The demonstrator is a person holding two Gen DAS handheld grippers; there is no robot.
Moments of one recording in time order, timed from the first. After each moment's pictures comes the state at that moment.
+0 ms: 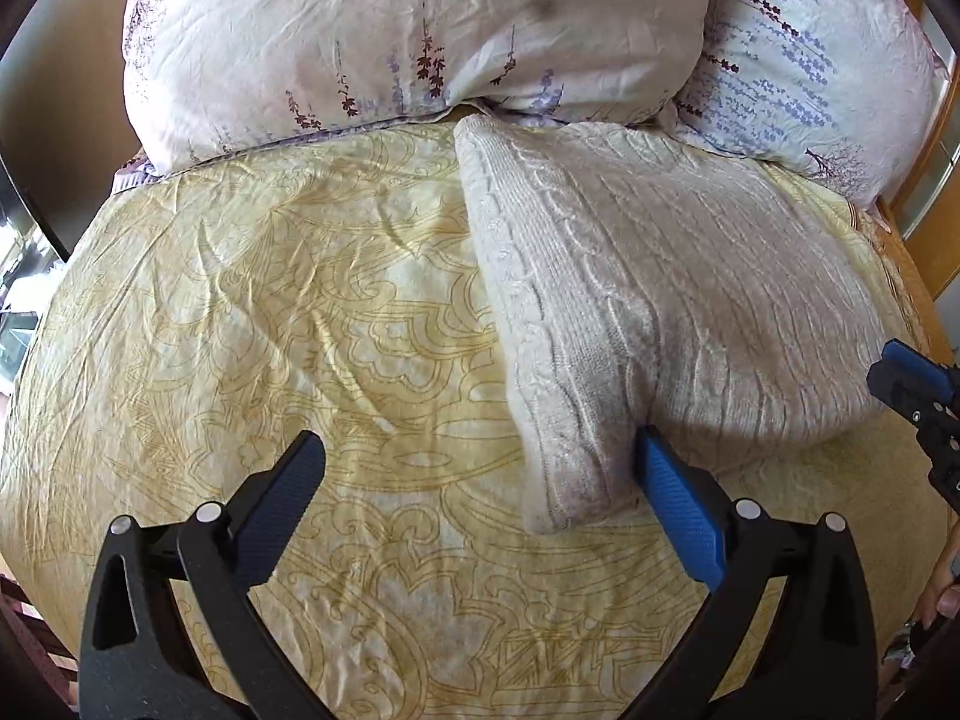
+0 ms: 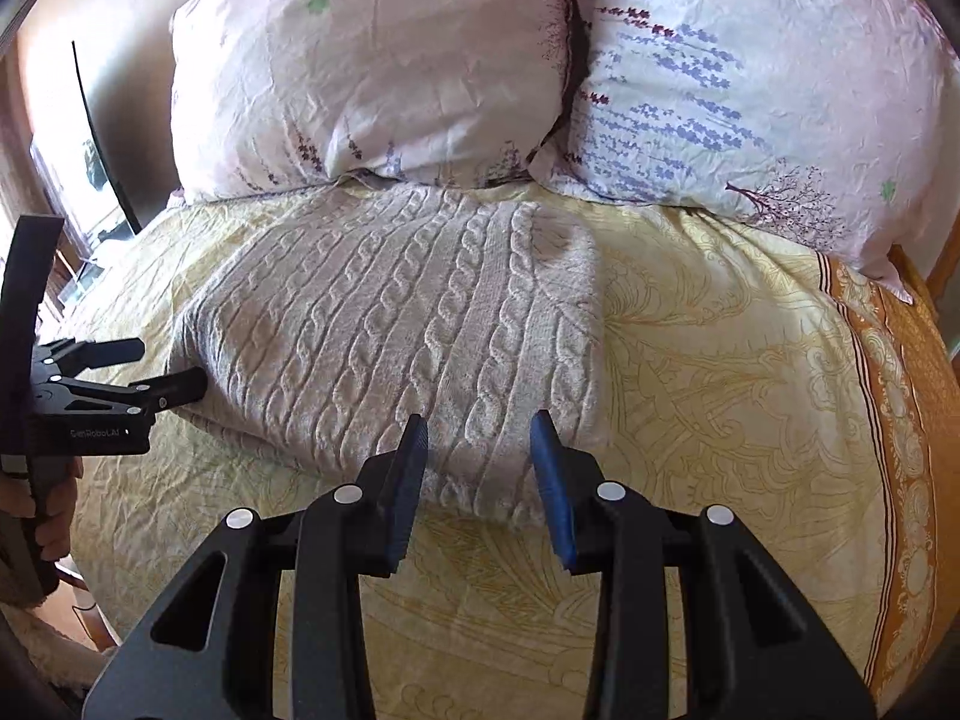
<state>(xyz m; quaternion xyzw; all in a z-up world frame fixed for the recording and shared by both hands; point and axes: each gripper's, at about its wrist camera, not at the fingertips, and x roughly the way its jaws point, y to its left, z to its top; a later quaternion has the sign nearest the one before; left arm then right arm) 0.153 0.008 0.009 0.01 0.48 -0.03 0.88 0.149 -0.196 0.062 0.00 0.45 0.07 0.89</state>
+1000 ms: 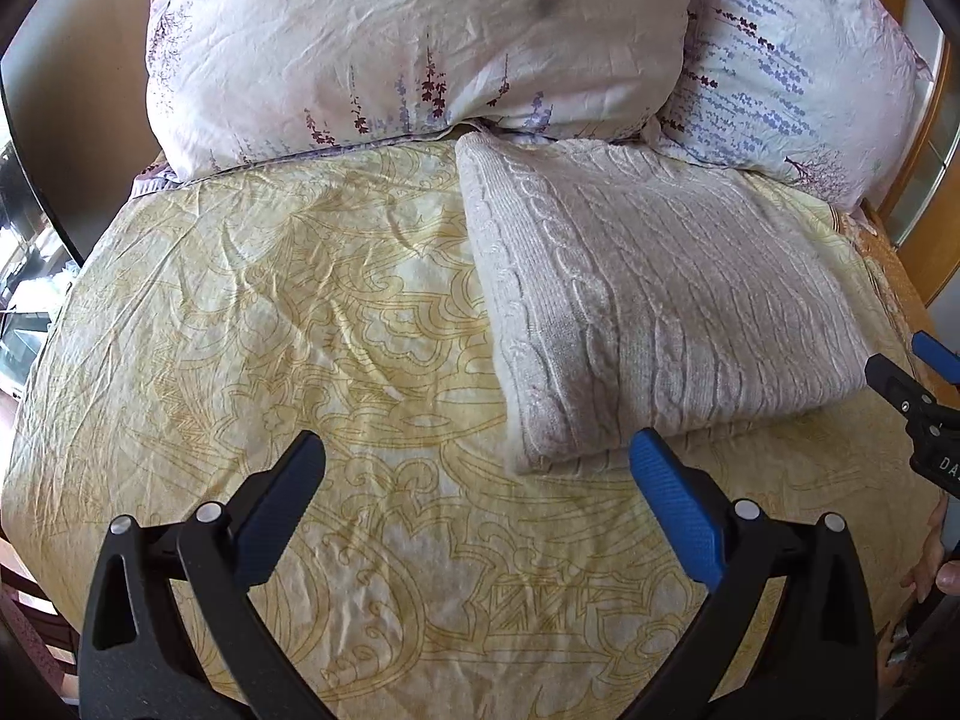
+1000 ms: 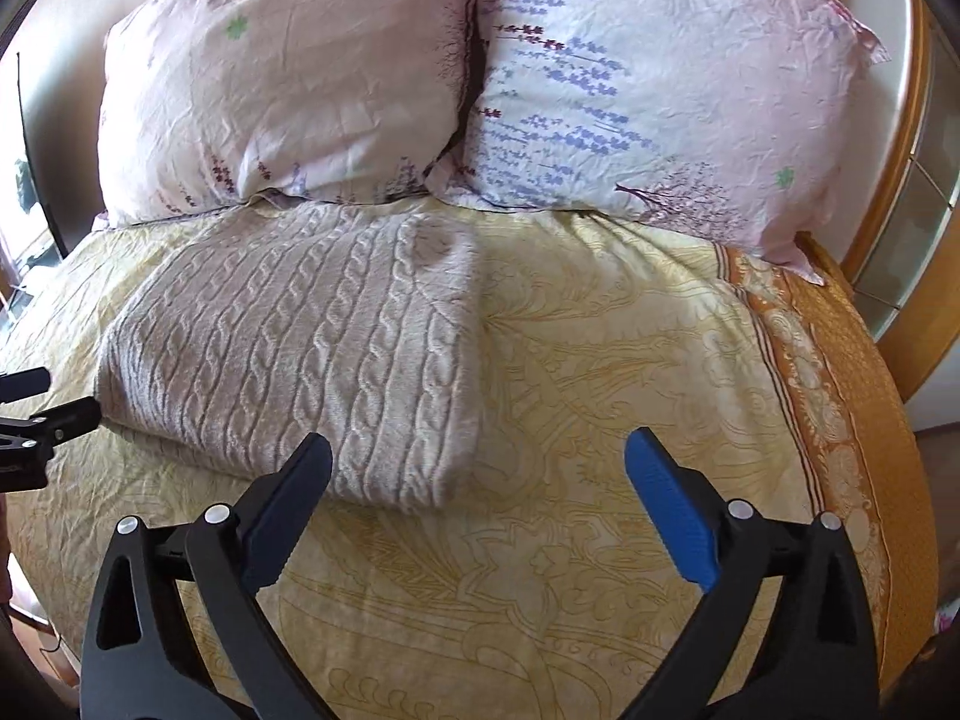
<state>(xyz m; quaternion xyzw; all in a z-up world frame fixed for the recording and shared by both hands) 0.123 0.005 0.028 0.00 0.45 -0.02 0.89 0.129 -0.219 0.076 -0.02 0.43 -0.05 0.90</state>
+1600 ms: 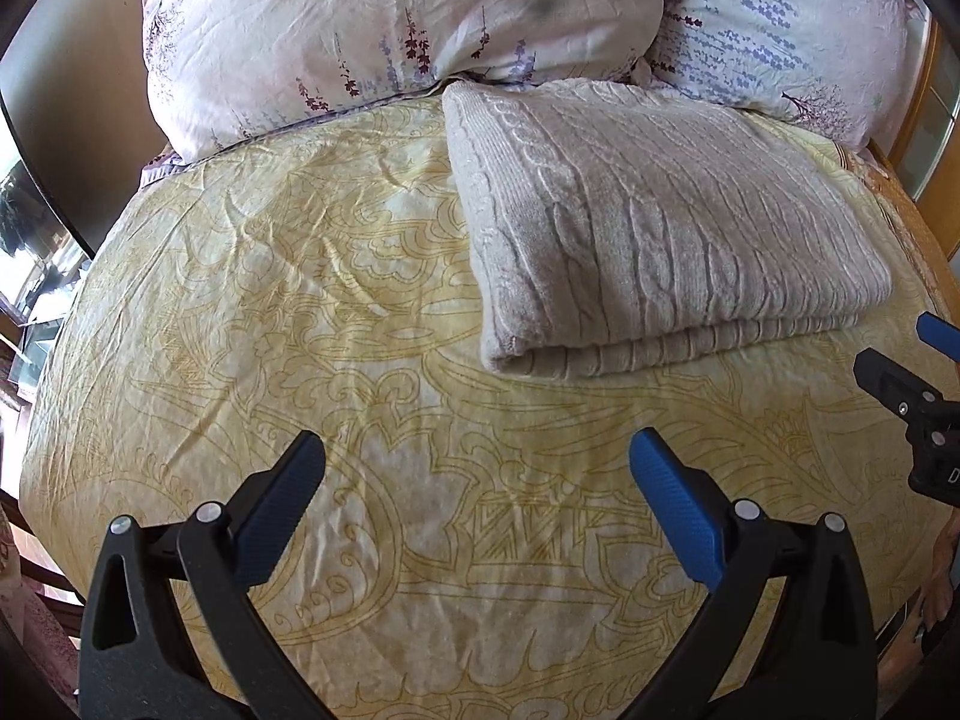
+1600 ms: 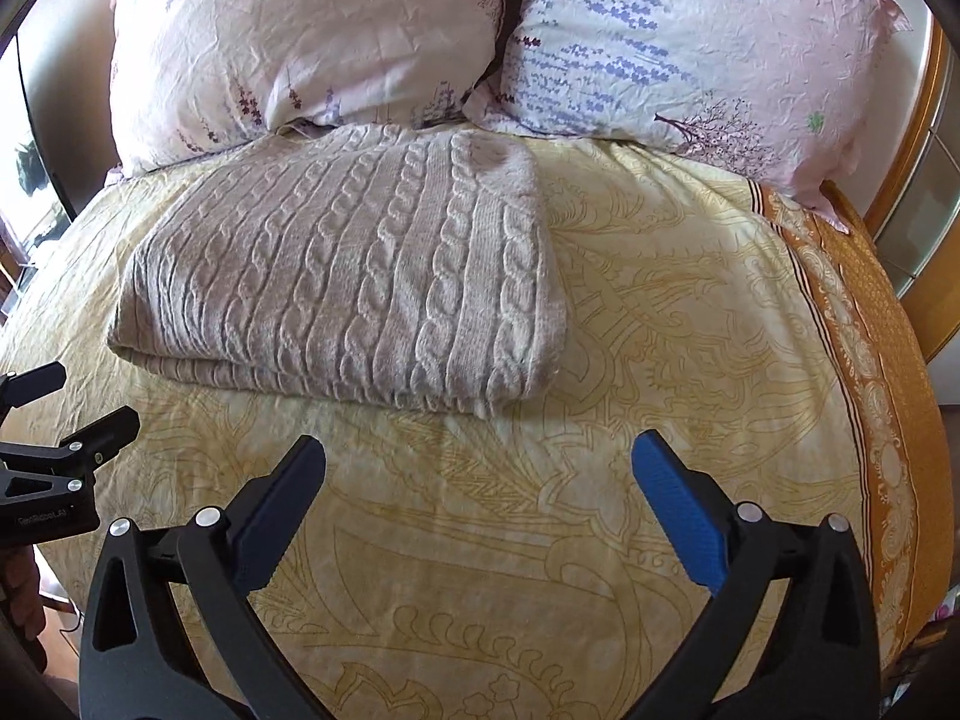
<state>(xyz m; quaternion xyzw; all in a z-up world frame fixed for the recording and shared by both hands) 0.100 -0.016 0.000 0.05 0.48 -0.01 0.88 0.115 -0.185 0.051 0.00 0.49 -0.03 0.87</state>
